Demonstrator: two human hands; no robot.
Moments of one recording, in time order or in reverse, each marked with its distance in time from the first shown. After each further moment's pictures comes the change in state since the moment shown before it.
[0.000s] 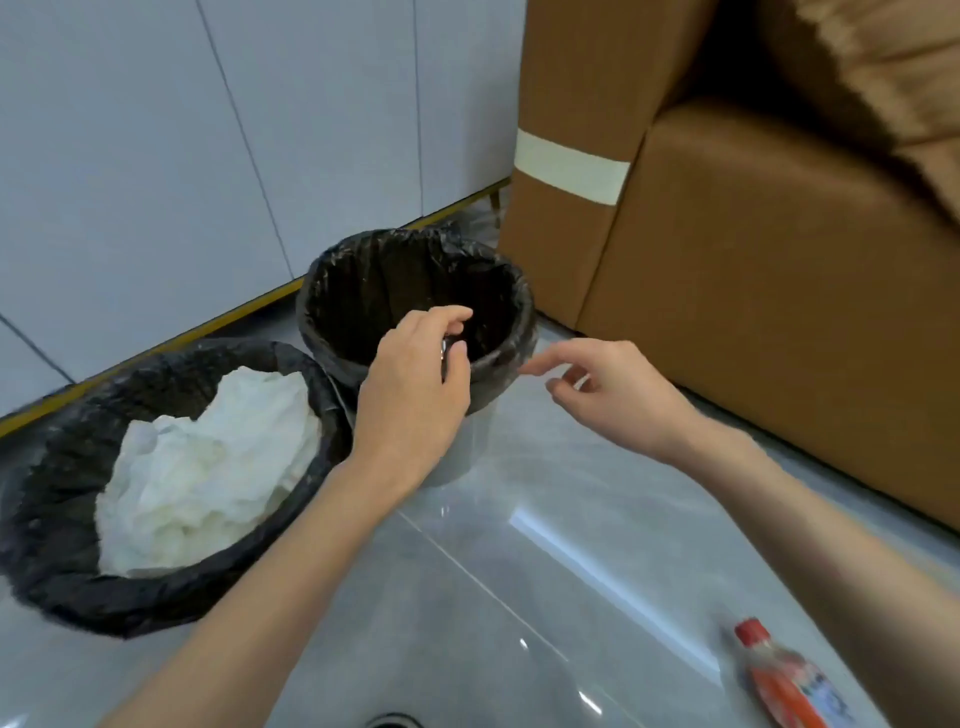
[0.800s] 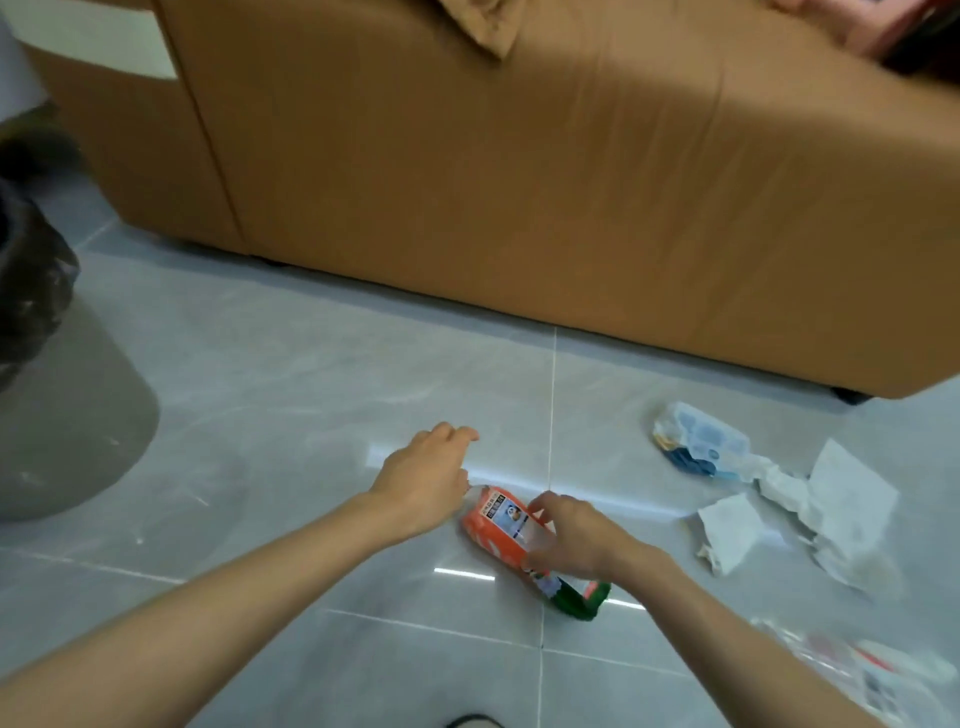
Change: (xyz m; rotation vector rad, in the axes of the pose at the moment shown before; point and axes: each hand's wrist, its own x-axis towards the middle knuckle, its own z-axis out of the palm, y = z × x) left_hand -0.152 0.148 0.261 0.197 -1.103 0.379; right_hand -0.312 0.214 0.034 0.076 -0.333 0.968
